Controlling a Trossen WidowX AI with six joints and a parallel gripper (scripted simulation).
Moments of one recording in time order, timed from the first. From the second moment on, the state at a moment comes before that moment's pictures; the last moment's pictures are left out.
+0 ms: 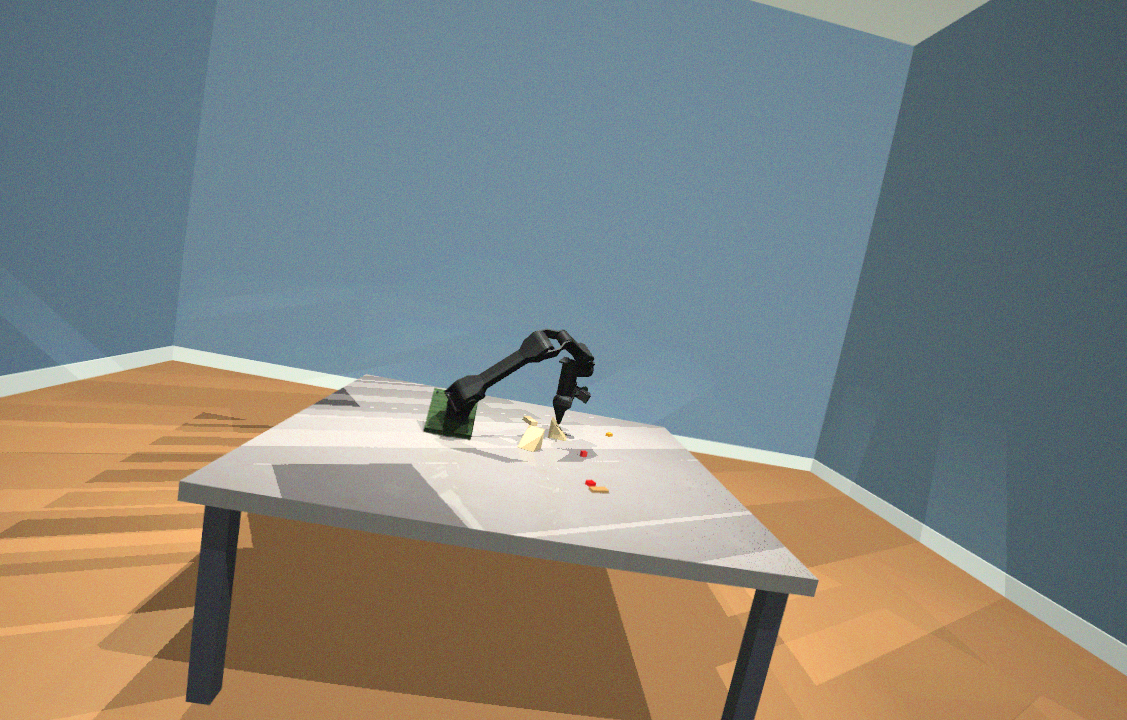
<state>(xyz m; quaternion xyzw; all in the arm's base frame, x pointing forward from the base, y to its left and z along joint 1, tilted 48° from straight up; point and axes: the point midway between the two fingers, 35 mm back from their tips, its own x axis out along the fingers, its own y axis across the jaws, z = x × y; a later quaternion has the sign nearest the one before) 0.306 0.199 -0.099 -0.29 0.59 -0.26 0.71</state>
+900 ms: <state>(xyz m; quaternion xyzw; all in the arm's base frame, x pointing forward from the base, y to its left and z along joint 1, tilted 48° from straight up) 0.309 0.165 -0.127 -0.29 0.59 -0.26 0.71</state>
